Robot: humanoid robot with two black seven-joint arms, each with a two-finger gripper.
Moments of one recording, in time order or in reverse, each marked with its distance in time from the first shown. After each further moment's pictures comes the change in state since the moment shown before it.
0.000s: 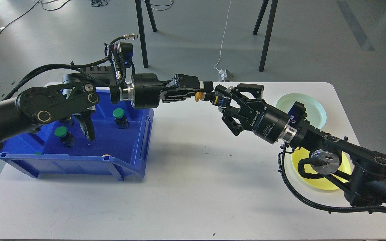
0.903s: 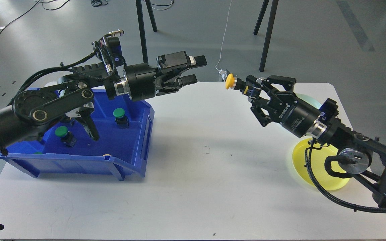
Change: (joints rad) left arm 0.093 -0.005 -0.160 0.031 -0.074 -0.012 0.000; right arm -0.117 -0.204 0.132 -0.001 -0.009 0.000 0.044
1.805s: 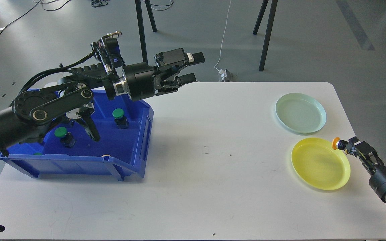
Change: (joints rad) left arm 0.007 -0.003 -0.001 0.006 -0.033 0.003 0.000; right arm -0.523 -0.184 0.159 -0.004 -0.673 -0.804 0.031
